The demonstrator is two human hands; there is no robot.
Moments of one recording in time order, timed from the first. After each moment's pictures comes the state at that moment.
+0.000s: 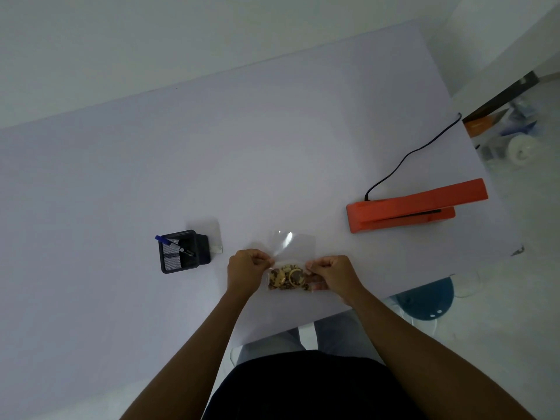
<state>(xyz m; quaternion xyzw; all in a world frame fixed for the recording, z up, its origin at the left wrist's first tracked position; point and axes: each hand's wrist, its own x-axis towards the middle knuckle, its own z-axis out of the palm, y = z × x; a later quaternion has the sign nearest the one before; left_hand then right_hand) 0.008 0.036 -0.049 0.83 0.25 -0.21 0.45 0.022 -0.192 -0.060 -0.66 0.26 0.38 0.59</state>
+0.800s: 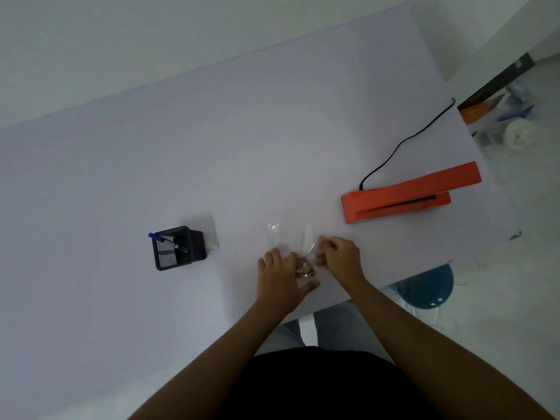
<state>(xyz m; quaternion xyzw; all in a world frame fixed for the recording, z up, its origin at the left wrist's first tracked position) -0.021 -0.039 -0.027 0.97 -0.02 -0.24 0.11 0.028 -0.199 -0.060 -0.80 0.23 0.22 0.51</state>
